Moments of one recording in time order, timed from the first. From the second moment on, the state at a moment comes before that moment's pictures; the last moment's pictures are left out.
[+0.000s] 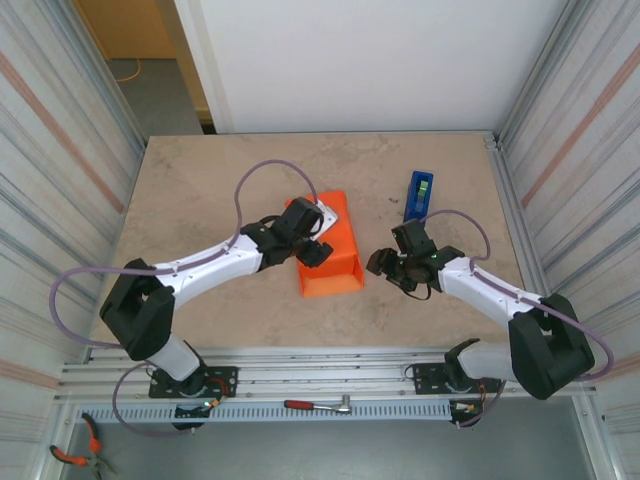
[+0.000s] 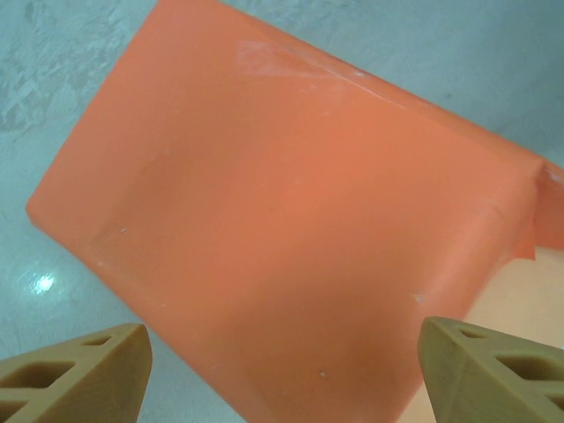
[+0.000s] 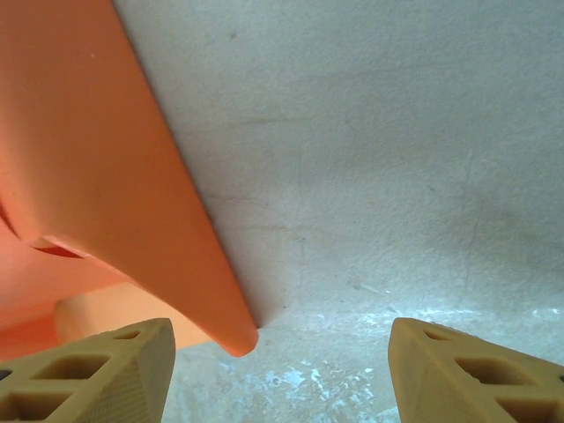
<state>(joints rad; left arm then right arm) -0.81 1.58 1.11 -0.41 -0.19 0.15 0.48 1.27 0.67 -0.44 -0.16 0.91</state>
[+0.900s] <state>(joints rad) -0.88 1.66 1.00 -0.29 -0.32 0.24 0.54 1.46 0.68 -0.32 -0.31 0.90</state>
